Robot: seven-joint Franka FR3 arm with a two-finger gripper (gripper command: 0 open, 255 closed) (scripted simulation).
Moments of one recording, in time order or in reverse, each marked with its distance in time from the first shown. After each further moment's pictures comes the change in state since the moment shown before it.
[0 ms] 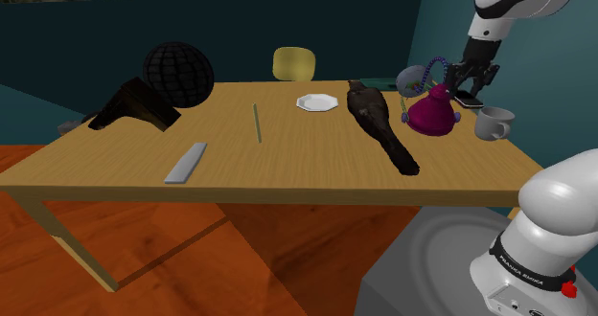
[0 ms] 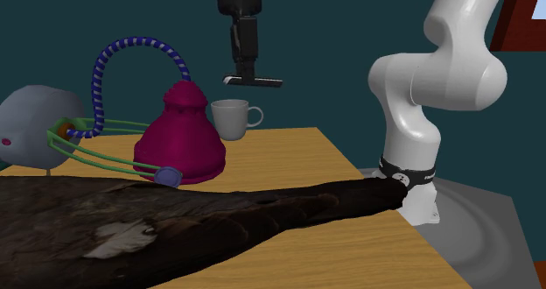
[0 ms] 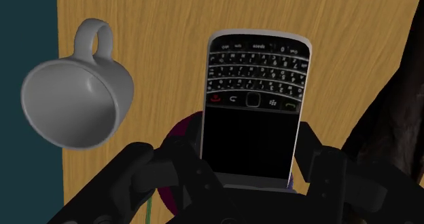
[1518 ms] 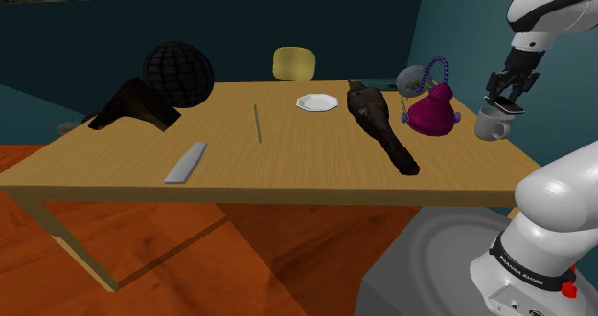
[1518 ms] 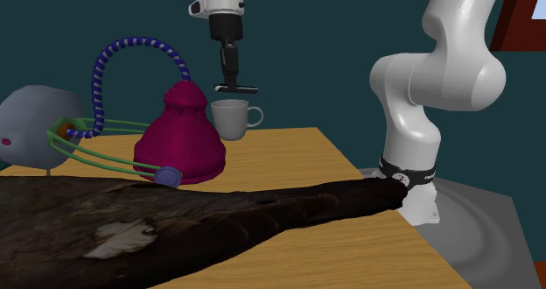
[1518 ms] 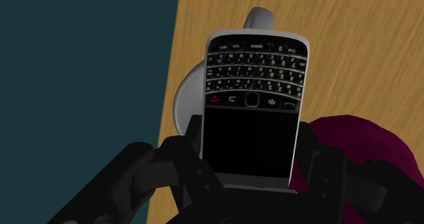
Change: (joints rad) arm -0.078 0.153 -0.269 0.074 -0.068 0.115 -0.337
